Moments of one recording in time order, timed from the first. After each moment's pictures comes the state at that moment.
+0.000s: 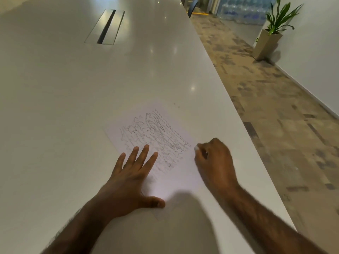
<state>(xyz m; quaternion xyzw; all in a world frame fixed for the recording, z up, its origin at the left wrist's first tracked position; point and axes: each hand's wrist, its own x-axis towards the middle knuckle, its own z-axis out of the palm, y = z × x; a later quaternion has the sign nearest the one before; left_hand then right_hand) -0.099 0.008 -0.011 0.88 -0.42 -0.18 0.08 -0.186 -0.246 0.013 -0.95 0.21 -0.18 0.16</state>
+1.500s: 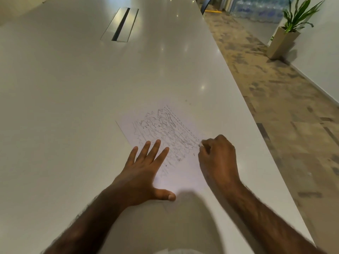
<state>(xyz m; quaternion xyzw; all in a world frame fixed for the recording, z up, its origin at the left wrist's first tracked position) -0.101 0.007 -0.009 0.89 -0.42 -0.18 0.06 -0.177 -0.224 0.017 -0.94 0.24 -0.17 0.15</state>
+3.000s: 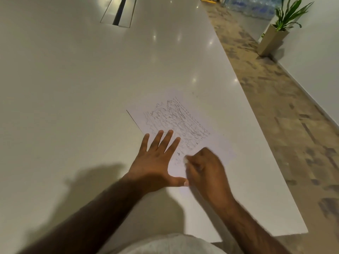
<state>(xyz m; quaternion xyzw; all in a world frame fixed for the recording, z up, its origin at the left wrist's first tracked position) -0.102 0.014 -0.019 0.89 -0.44 -0.14 0.07 -0.218 -0.137 0.022 -0.96 0.16 -0.14 0.21</state>
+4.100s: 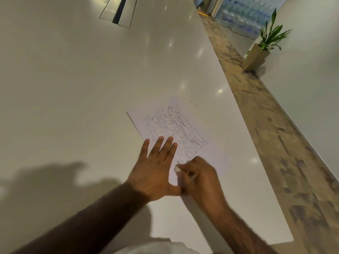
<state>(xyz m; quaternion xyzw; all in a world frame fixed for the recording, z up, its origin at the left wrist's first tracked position) -0.099 0.012 -0.029 0.89 -0.44 -0.11 0.05 -0.207 -0.112 0.029 -0.95 0.16 -0.12 0.25</state>
